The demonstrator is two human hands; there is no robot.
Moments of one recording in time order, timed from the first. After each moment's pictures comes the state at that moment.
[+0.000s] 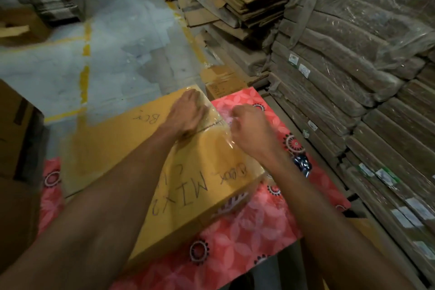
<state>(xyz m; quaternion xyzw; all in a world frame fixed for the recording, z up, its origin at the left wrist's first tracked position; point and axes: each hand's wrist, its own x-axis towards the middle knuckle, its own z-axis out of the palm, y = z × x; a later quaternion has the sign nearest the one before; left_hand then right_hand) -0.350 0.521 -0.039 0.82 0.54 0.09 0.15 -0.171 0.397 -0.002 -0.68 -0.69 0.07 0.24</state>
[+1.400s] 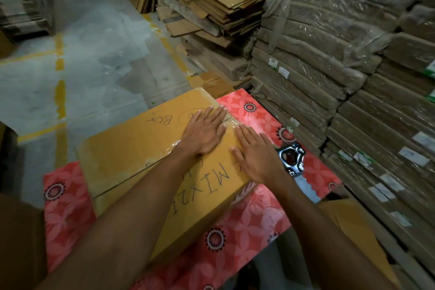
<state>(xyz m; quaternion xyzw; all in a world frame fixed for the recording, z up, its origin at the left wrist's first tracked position) -0.362 0.461 -0.053 0.92 0.39 0.01 0.08 -0.206 0.323 -0.054 -0.72 -0.69 0.08 0.06</state>
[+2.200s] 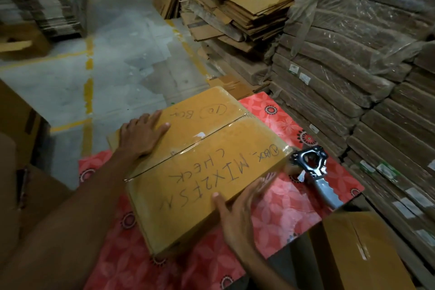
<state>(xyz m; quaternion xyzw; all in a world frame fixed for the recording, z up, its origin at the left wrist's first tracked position) -0.582 0.482 -0.043 0.76 0.65 -0.01 0.06 -0.385 0.216 -0.061 -0.74 -0.39 0.38 0.40</state>
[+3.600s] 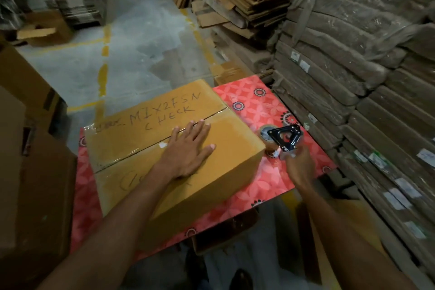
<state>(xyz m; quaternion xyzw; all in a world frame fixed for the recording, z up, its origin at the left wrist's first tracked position) -0.420 0.274 -0.054 0.86 0.50 -0.02 0.08 -0.102 0.201 -0.130 -0.81 -0.37 0.24 0.38</state>
